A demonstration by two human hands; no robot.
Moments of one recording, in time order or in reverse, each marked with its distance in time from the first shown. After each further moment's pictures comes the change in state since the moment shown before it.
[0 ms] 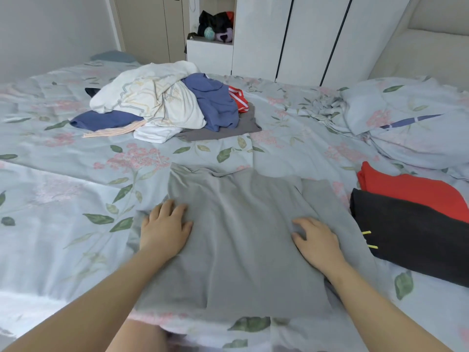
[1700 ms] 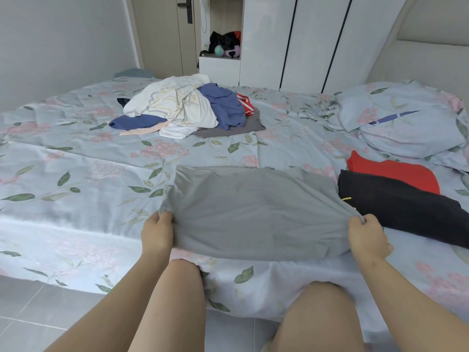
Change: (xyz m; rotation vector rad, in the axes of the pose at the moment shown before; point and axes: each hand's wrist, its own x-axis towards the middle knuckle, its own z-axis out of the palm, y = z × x) left_hand -0.136 -0.021 -0.030 -1.215 0.250 -0.466; right_hand -0.107 0.044 -0.034 0.402 0.462 0.505
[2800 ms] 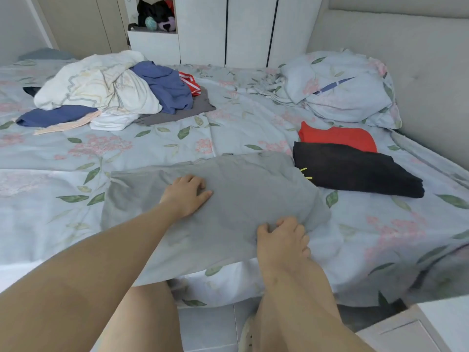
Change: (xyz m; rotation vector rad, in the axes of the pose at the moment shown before) left_hand 0.045 0.022 0.127 1.178 -0.606 0.735; right_hand -0.118 -0.030 0.048 -0.133 0.014 0.181
